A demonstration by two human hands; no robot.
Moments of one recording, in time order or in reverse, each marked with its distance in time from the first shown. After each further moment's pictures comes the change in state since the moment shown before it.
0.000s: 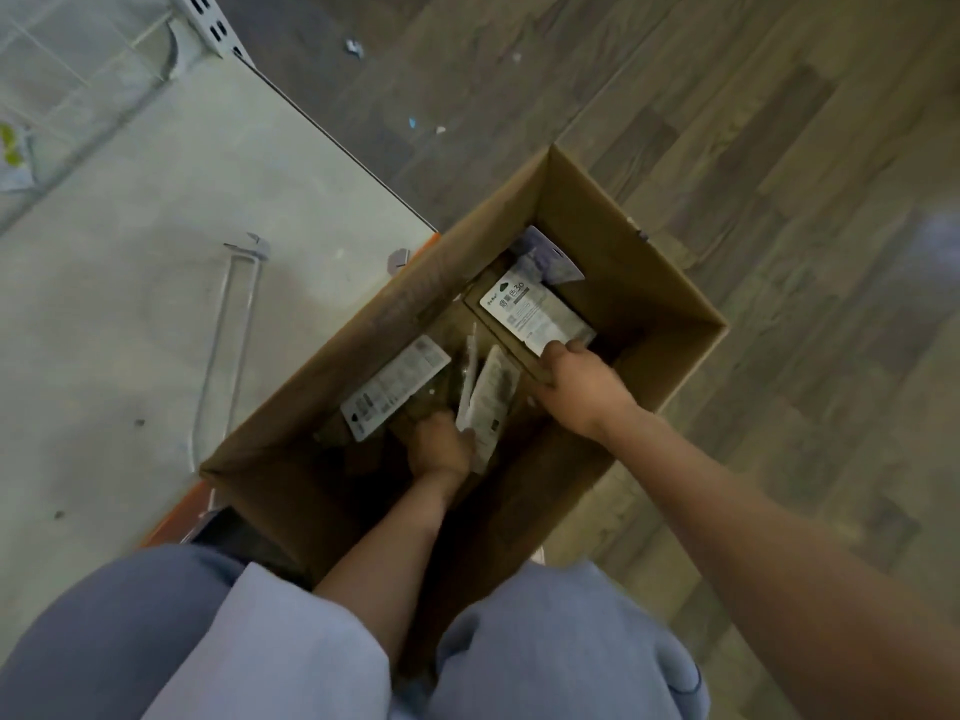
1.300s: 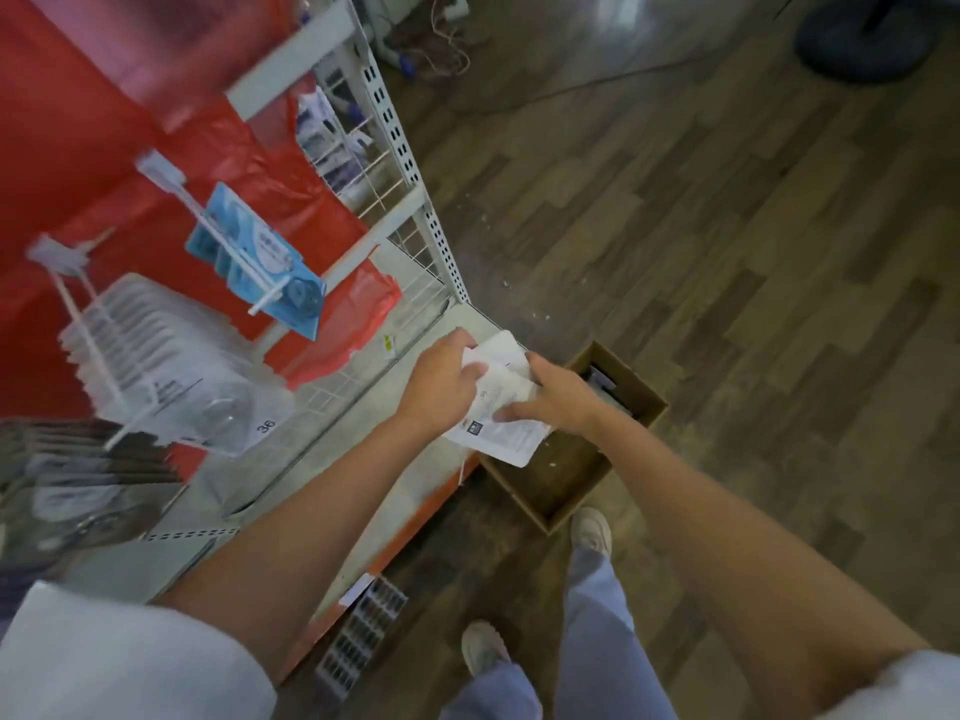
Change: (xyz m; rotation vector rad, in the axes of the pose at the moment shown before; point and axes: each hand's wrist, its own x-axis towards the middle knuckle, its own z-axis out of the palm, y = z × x) left_hand -0.493 0.096 -0.456 0.074 0.340 0.486; right_hand -0.407 -0.226 -0.262 0.493 -0.020 -0.373
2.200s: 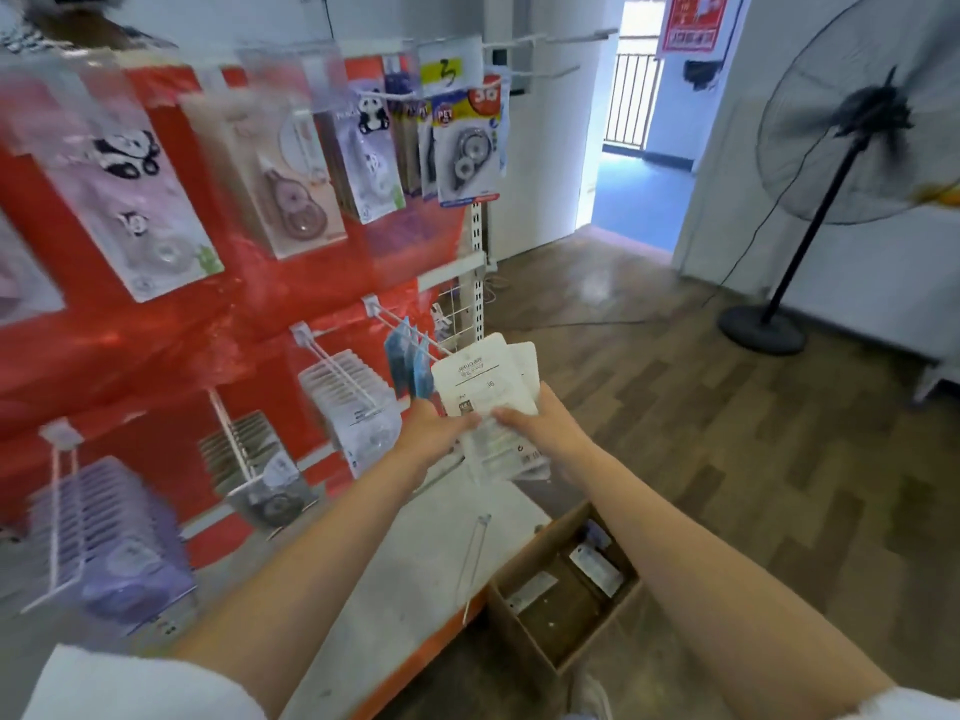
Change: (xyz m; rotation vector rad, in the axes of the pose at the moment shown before) left_hand -0.187 -0.042 -0.139 -0.740 0.180 -0.094; right_hand -0.139 -0.169 0.072 0.363 0.330 -0.312
